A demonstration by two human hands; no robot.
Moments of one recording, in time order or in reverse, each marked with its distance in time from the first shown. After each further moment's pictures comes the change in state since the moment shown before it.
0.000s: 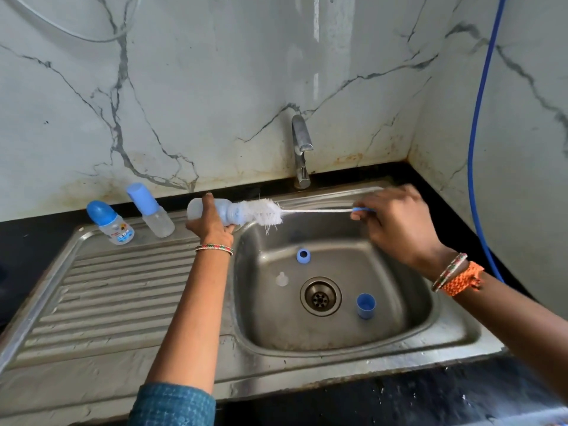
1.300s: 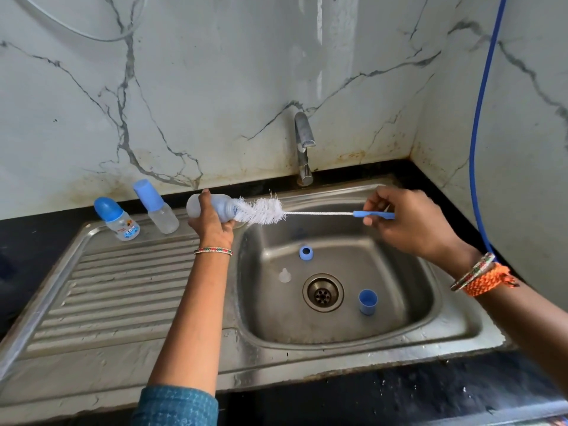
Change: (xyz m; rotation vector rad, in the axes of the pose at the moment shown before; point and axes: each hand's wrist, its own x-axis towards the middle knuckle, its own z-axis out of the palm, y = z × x) left_hand 0.000 0.004 -0.010 -0.092 -0.086 0.032; right_hand -0.006 -0.009 -0.027 0.250 -0.230 0.328
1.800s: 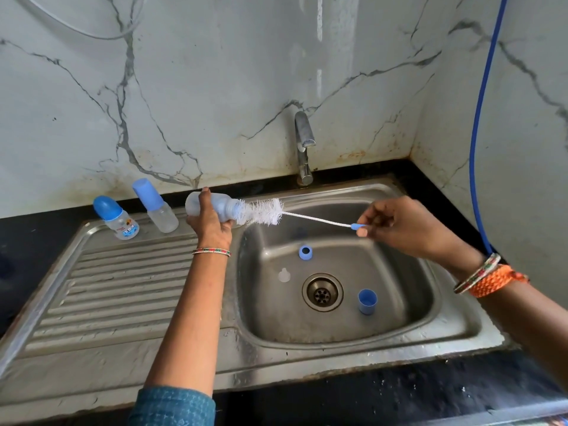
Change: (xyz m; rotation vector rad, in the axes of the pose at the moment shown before) left_hand -0.006 0.000 -0.002 -0.018 -0.024 0.024; right_hand -0.002 0.000 0.000 0.263 -0.275 0.078
